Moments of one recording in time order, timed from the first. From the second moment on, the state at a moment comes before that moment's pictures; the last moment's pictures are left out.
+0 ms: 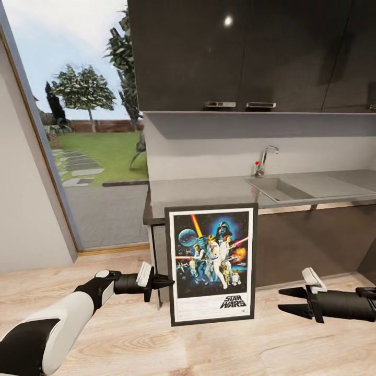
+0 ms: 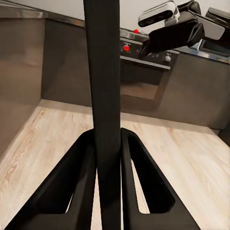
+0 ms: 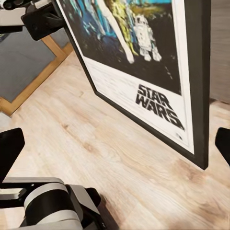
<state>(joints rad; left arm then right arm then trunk) -0.91 0.05 0.07 -0.15 -0.05 -0.34 -1.57 -0.30 -0.51 -0.18 -1.31 -0.07 0.68 1.52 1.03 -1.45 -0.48</state>
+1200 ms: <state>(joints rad) -0.91 0.05 0.07 -0.14 -0.05 -0.40 -1.57 -0.32 -0.50 -0.11 -1.28 -0.07 0.66 1.51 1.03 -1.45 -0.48</state>
